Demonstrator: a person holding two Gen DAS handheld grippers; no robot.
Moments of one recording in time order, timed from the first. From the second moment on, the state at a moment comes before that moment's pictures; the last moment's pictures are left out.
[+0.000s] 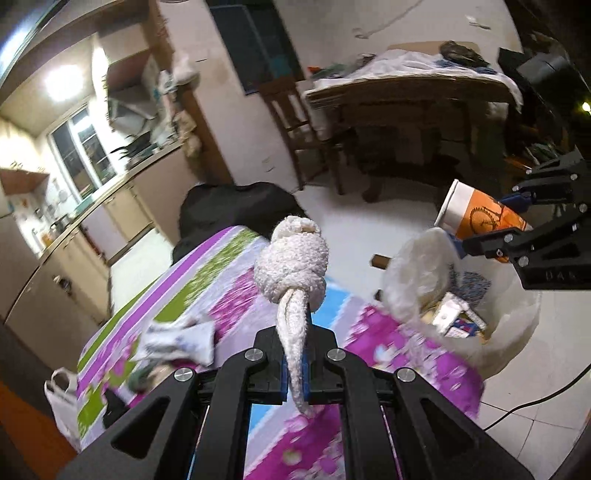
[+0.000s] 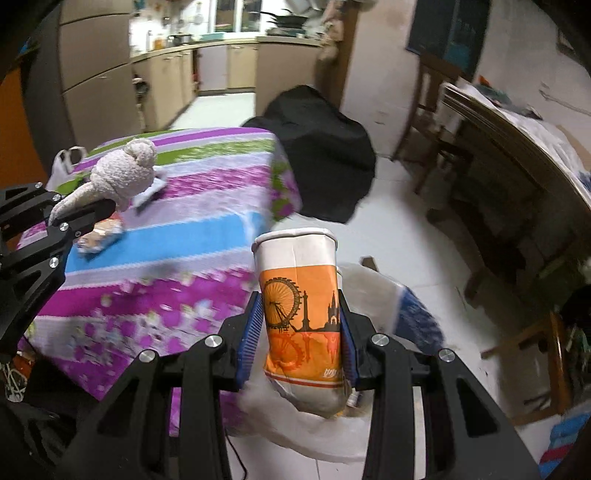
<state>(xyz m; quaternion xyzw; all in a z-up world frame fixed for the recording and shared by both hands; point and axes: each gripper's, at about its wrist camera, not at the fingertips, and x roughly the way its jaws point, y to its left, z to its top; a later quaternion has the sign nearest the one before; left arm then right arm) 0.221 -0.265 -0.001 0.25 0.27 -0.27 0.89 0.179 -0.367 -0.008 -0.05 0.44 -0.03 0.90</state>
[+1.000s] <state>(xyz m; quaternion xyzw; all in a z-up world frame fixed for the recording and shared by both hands) 0.240 -0.424 -0.073 0.24 0.40 -0.48 0.74 0.178 -0.478 -0.030 0.05 0.56 -0.08 0.82</state>
